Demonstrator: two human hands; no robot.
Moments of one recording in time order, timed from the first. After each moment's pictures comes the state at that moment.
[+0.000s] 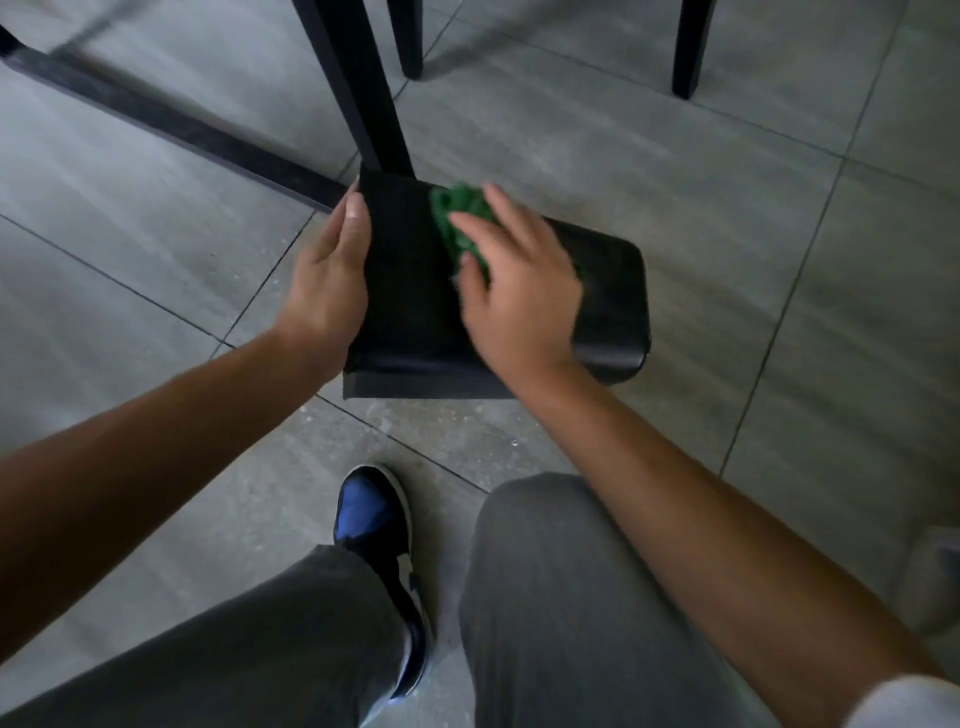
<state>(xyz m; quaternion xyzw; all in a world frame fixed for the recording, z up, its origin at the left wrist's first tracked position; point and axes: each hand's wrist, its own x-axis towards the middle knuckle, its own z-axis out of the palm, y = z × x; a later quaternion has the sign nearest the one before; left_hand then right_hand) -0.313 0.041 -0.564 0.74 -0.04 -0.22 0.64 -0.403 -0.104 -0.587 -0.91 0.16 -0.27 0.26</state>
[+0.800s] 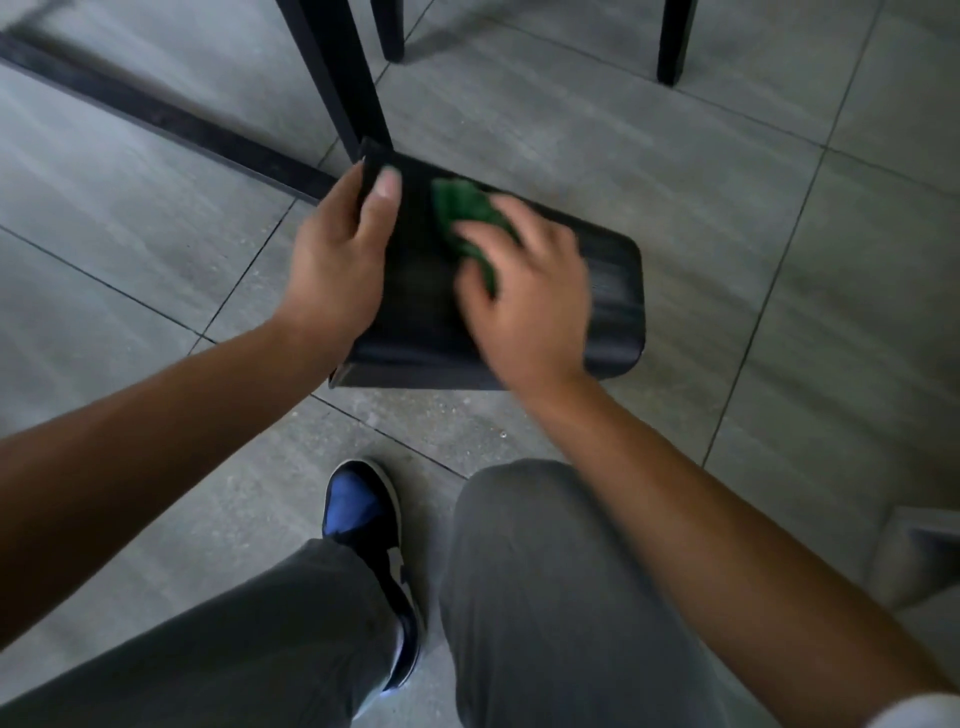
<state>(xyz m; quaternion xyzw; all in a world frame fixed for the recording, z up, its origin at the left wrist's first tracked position) -0.326 0.022 -0.544 0.80 -0.17 -0.15 0.55 -0.425 -0.111 -0.587 -0.93 0.19 -0.23 0.22</state>
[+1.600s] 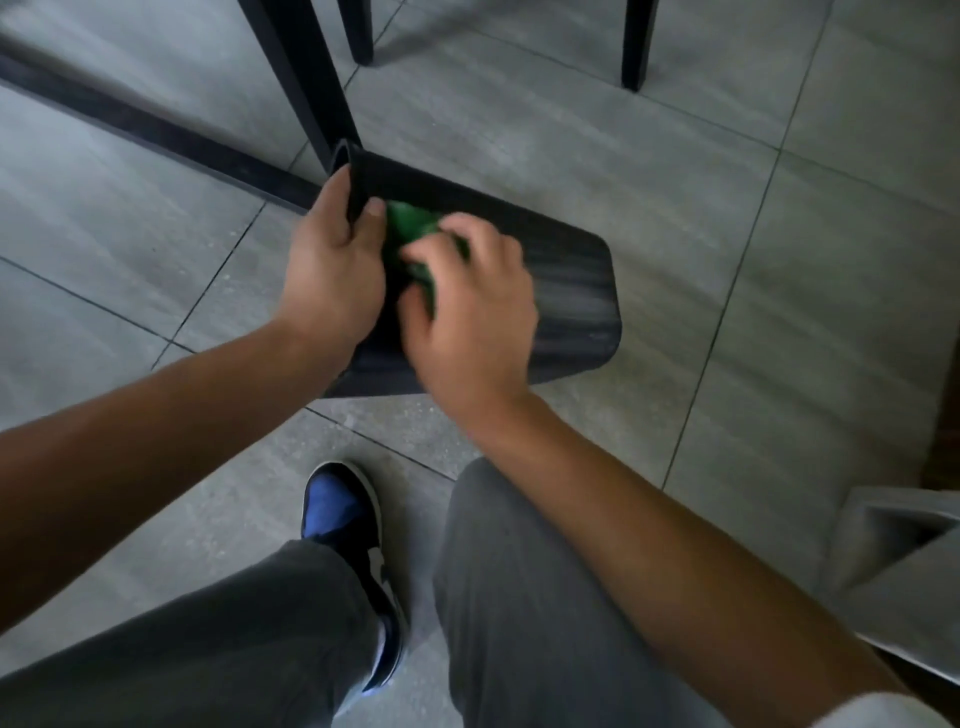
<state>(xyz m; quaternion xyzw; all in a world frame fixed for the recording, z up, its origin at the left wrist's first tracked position) -0.334 0.008 -0.549 0.80 -0.14 -0.14 0.56 -0.431 -0.081 -0.576 -0.91 0.21 -0.24 0.26</state>
